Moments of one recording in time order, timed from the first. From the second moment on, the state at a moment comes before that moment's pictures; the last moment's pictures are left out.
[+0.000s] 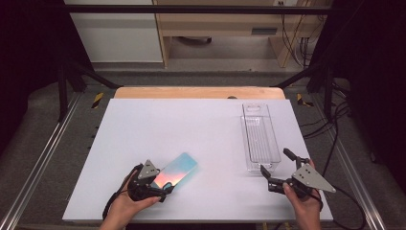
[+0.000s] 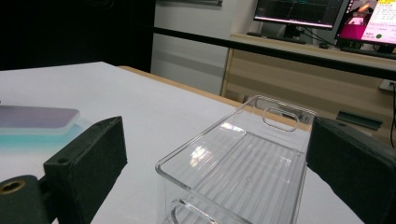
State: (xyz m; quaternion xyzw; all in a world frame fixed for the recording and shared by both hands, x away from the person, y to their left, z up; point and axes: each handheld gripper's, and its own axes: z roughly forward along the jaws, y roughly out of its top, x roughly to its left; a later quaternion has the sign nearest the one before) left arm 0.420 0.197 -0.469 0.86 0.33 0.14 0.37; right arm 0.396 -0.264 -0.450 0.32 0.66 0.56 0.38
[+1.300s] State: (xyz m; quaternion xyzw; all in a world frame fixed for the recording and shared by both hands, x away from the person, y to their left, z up) left arm 0.431 0.154 -0.375 0.88 0.28 0.14 0.36; right arm 0.393 -0.088 -0.428 0.03 0.80 0.39 0.45
